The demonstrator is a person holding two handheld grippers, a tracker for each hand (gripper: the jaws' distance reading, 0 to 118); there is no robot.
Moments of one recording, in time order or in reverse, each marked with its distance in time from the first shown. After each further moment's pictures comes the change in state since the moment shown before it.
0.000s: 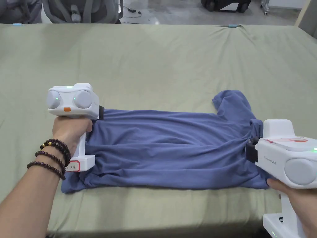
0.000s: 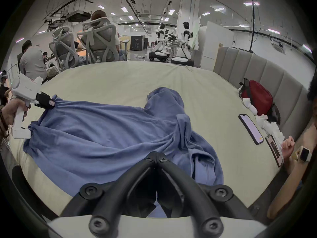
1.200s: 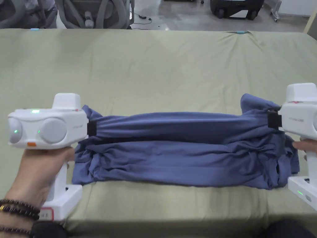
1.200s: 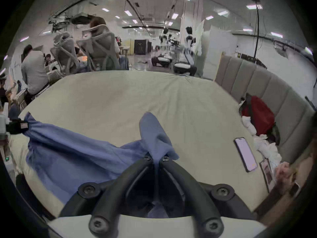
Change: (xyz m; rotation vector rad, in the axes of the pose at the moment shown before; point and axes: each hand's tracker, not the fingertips) left arm -0.025 -0.087 0.137 0.165 -0.069 -0.007; right arm 0.039 0.045 0.036 0.048 -0.006 0.066
